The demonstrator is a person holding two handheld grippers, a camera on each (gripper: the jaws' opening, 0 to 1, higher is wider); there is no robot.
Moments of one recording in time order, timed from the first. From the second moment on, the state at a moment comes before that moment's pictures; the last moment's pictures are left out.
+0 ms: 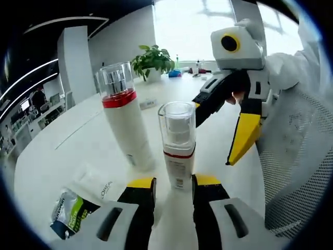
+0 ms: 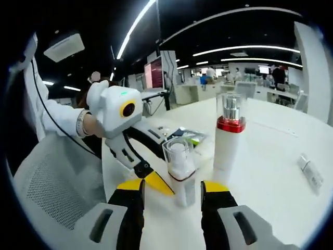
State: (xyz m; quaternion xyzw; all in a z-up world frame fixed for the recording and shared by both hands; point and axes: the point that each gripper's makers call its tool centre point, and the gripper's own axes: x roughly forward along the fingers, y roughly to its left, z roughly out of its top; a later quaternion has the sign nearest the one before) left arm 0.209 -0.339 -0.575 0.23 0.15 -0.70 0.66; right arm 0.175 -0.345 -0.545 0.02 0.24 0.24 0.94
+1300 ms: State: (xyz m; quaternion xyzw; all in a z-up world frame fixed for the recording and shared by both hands) left arm 0.183 -0.321 -0.579 0.25 0.20 -0.71 0.63; right arm 0.181 -0.335 -0.586 -0.07 0.30 0.27 0.91
